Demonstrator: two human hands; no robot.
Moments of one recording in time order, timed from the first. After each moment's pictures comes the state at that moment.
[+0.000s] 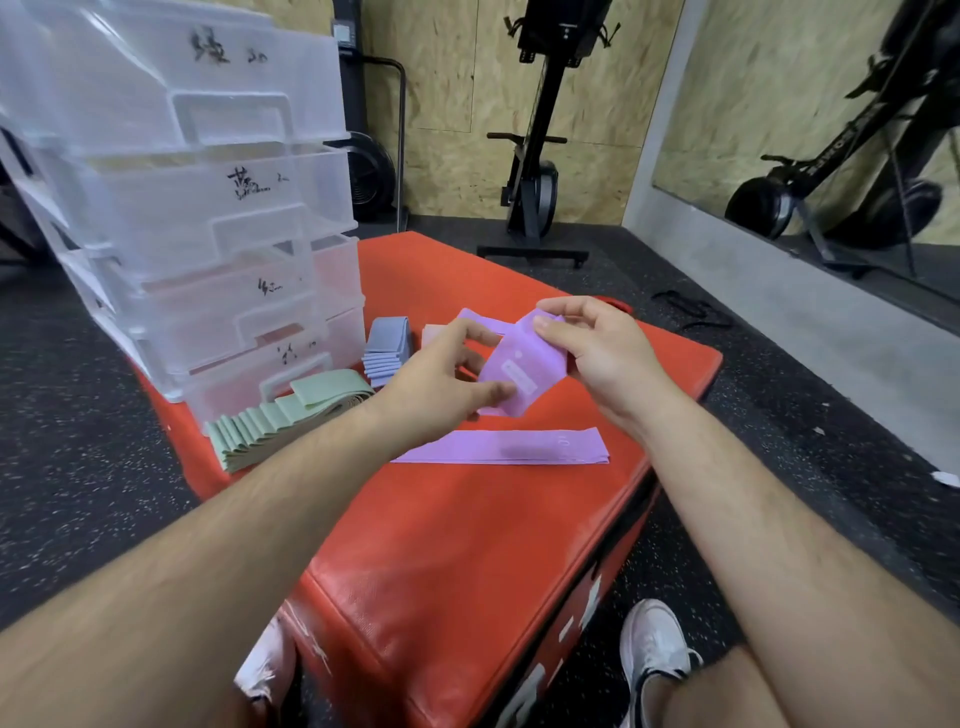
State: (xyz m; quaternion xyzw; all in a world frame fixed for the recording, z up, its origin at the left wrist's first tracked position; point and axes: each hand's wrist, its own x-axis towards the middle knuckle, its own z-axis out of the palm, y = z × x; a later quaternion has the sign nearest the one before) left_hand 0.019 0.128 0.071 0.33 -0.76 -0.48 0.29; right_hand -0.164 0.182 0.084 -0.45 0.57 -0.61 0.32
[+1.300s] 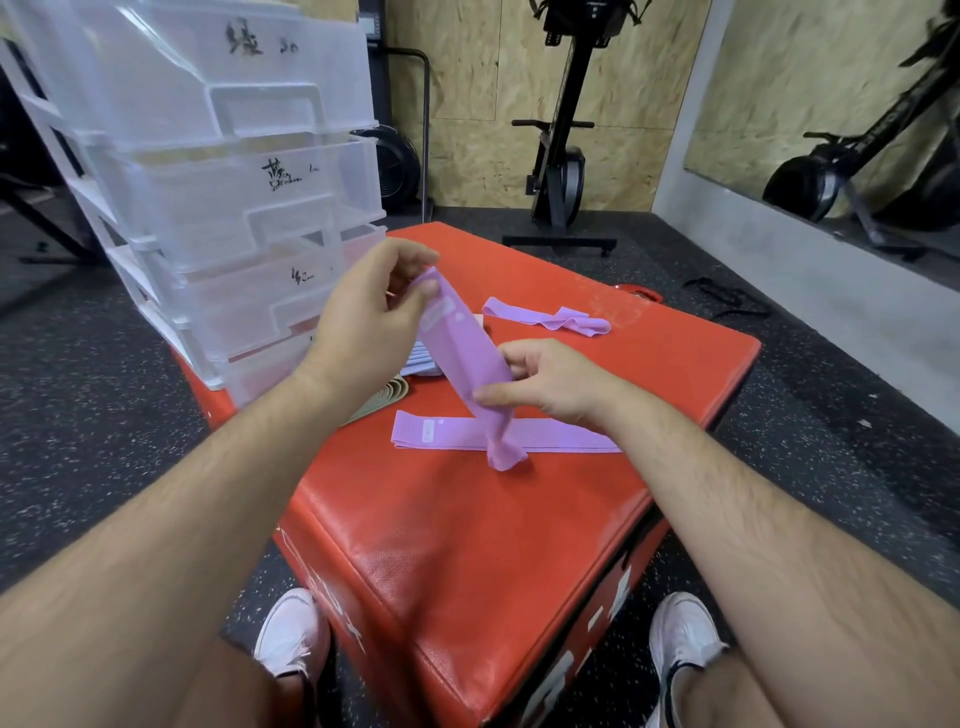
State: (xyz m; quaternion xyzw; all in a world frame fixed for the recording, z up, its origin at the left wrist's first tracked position) left_hand 0.070 0.096 0.091 0.30 -0.76 -0.25 0.52; right_hand -0.129 0.161 0.055 -0.61 0.56 -0.36 0.43
